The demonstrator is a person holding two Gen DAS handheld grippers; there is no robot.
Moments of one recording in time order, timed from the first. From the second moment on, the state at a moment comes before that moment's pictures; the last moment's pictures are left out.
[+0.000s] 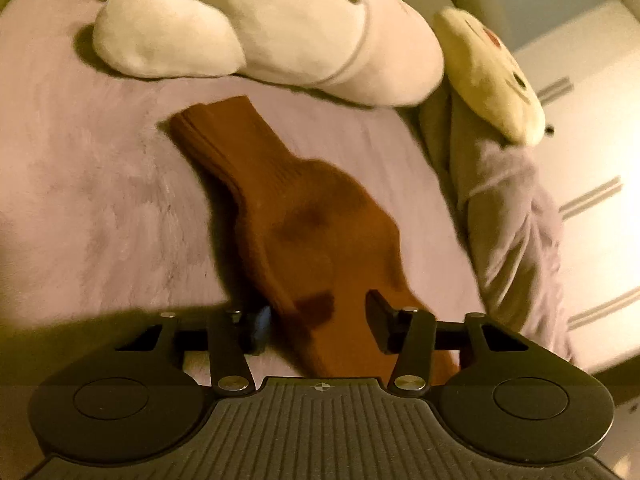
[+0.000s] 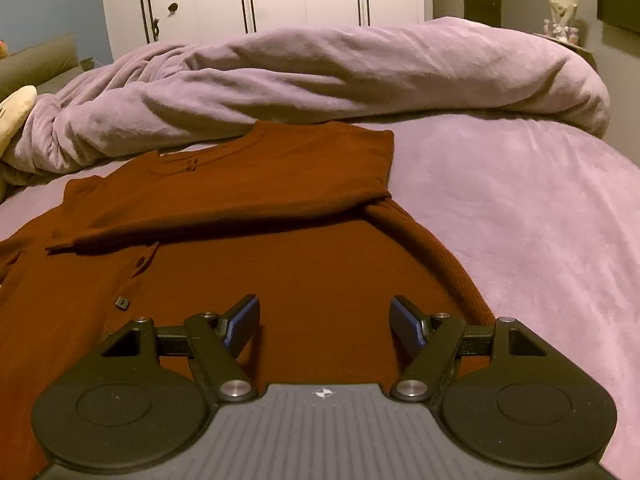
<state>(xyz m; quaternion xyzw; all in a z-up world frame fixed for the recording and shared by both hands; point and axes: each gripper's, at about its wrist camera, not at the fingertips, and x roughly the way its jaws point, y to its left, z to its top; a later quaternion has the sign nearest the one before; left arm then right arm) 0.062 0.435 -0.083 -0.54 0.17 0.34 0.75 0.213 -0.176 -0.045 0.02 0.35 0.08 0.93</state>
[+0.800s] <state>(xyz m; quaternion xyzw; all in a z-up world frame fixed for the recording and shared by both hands) 0.250 0.183 0.024 -0.14 0.31 0.06 0.94 0.203 -0.201 -0.042 0.05 0.34 0.07 0.94</state>
